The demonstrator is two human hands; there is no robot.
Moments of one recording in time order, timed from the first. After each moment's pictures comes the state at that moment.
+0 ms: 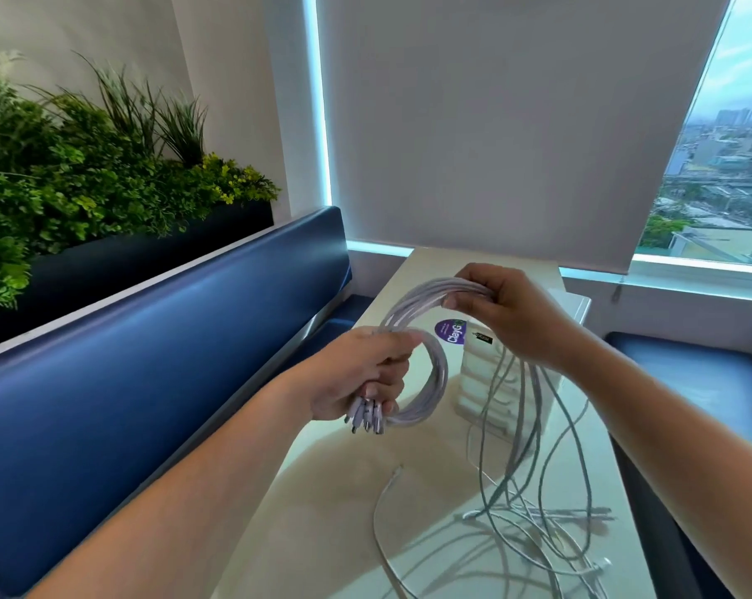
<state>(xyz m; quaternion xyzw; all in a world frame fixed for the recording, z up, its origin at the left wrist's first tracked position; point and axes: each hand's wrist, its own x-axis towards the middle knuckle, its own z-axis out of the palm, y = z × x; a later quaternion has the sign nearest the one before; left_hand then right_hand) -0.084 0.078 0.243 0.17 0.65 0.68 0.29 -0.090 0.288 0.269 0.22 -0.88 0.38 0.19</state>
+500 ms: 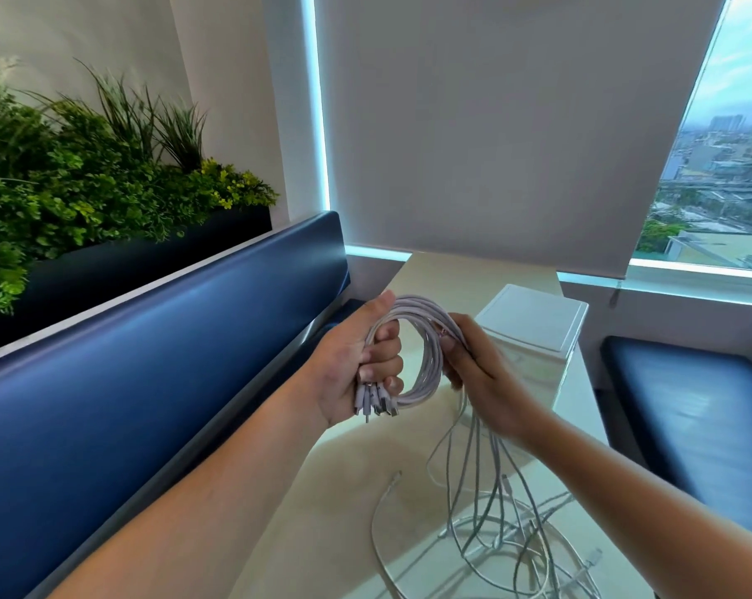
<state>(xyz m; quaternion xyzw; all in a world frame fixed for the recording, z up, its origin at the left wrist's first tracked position) -0.088 0.085 0.243 0.12 0.50 0.82 0.25 -0.082 0.264 0.198 0.21 -0.81 0.52 0.18</state>
